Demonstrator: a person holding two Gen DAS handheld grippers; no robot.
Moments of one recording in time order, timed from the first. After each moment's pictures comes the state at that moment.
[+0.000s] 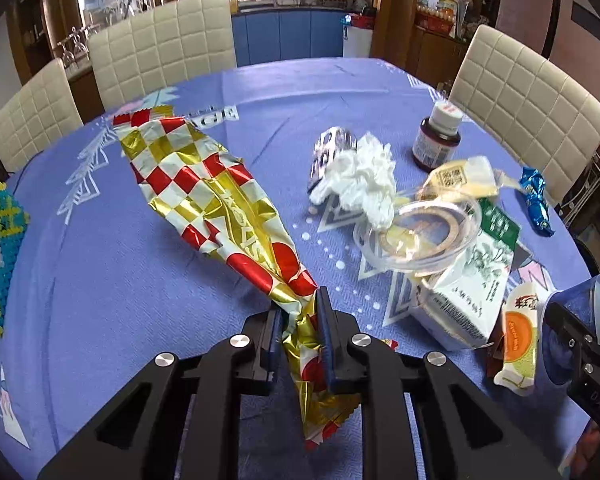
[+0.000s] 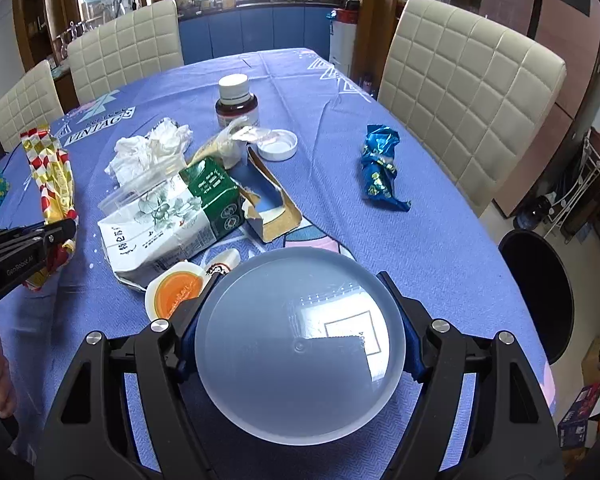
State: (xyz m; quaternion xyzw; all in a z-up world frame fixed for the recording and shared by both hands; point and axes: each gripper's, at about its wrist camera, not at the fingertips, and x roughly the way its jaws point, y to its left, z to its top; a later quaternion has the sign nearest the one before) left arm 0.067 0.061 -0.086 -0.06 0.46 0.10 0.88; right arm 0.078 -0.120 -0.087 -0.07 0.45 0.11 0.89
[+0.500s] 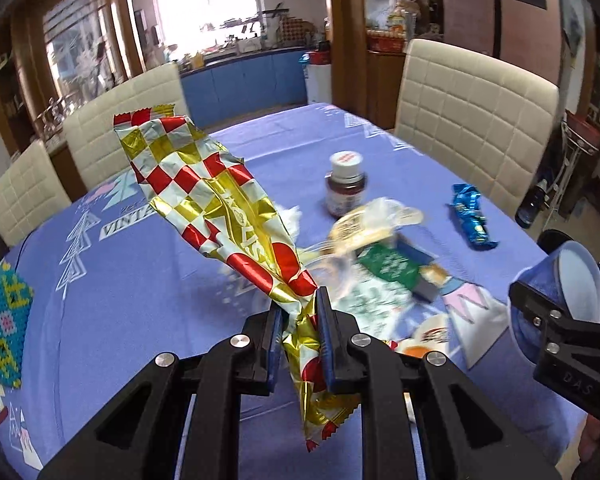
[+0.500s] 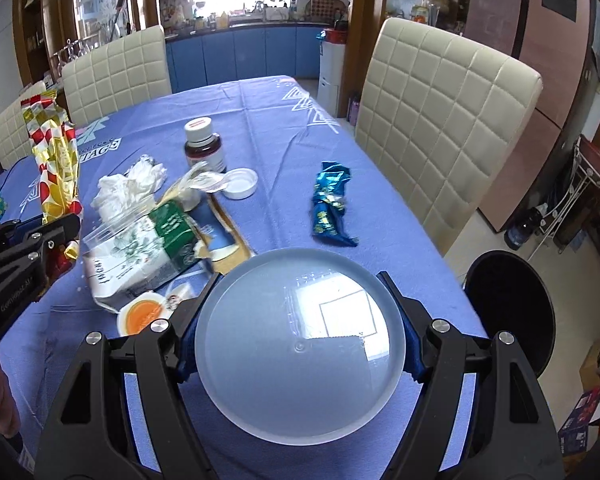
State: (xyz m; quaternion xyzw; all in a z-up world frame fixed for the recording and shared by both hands) left arm 0.078 -0.023 -0.048 0.03 0.40 0.06 0.92; right arm 0.092 -0.161 -0.062 -0.06 0.41 0.10 0.90
